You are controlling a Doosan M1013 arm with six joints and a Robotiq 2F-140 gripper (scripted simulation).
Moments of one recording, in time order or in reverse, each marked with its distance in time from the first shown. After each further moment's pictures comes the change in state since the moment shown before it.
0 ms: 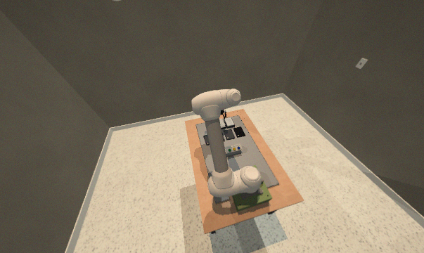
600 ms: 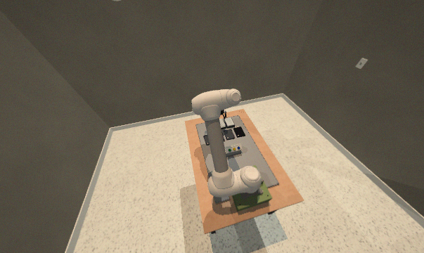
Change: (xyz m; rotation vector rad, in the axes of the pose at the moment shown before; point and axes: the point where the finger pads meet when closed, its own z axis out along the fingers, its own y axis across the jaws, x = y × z) arm -0.001 0.000 0.003 0.000 0.000 0.000
